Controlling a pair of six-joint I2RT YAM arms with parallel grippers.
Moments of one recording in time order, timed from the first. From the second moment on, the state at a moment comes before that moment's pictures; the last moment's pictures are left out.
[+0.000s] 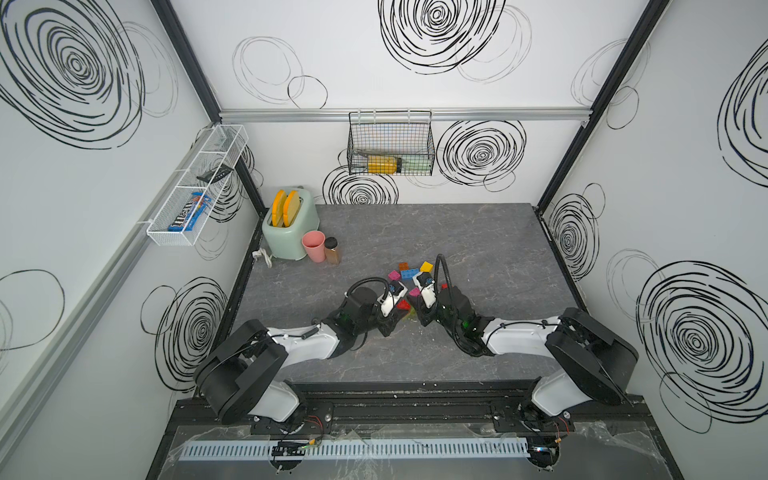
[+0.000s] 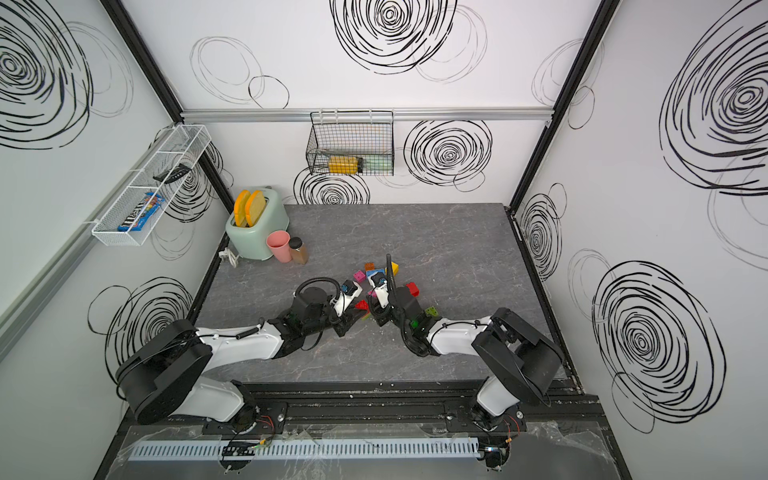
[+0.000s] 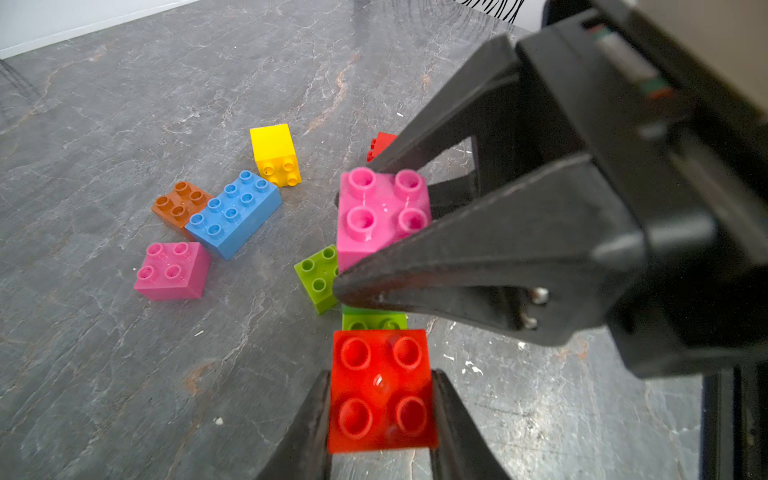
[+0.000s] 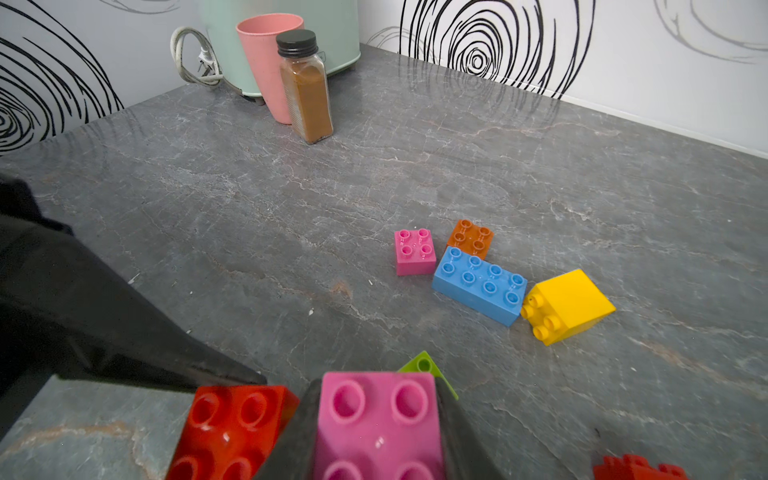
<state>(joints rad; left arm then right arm) -0.69 1.45 0.49 0.45 0.22 0.01 0.83 1.54 0.53 0.58 0.12 0.08</state>
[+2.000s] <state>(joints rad) -0.64 1.52 0.37 0.75 0.33 0.02 0.81 1.54 0.48 0.66 0.12 0.10</state>
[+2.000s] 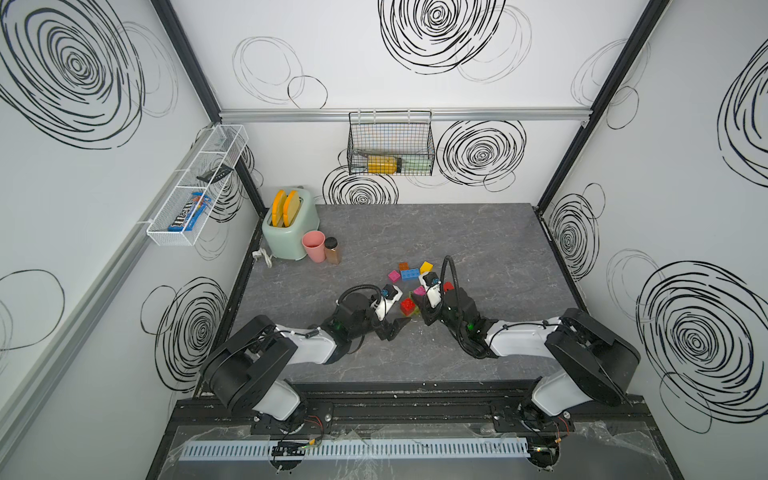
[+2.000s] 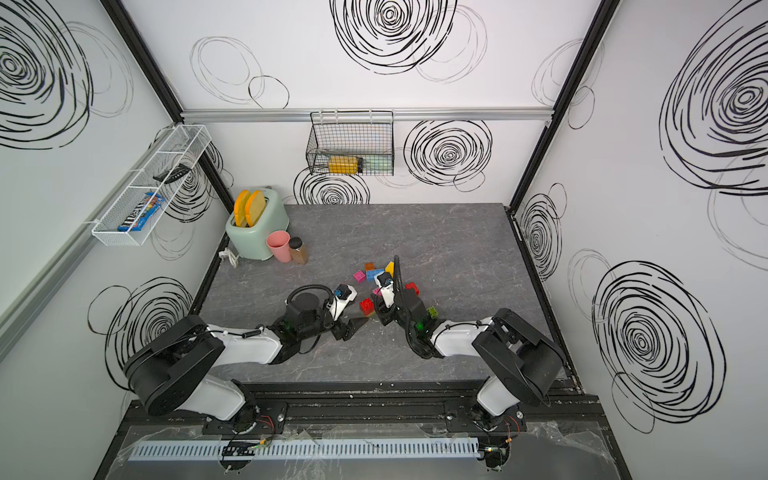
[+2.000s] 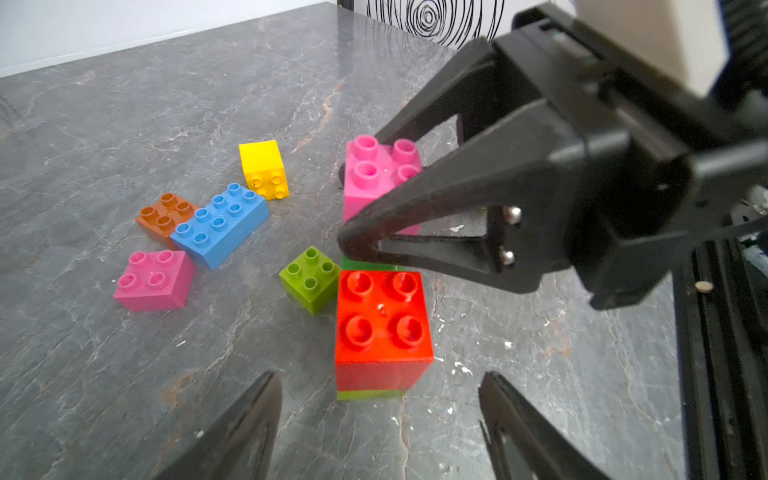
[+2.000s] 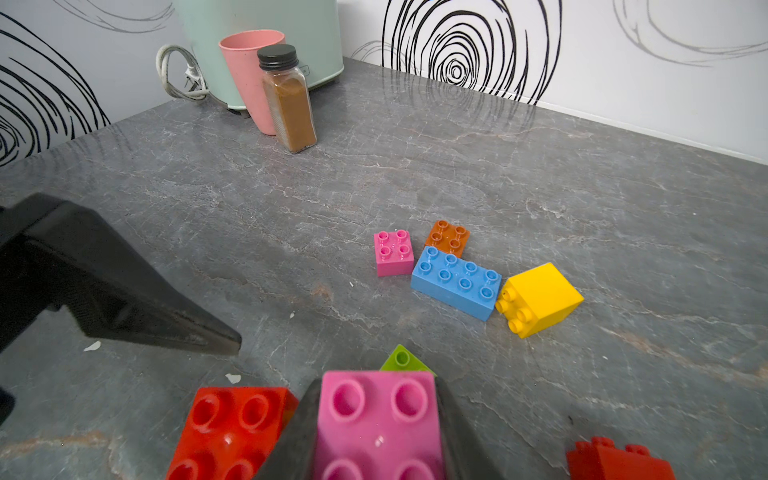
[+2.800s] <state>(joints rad) -0.65 1.74 0.36 1.07 0.34 0.01 0.81 1.54 0.48 0.66 0.12 0.10</state>
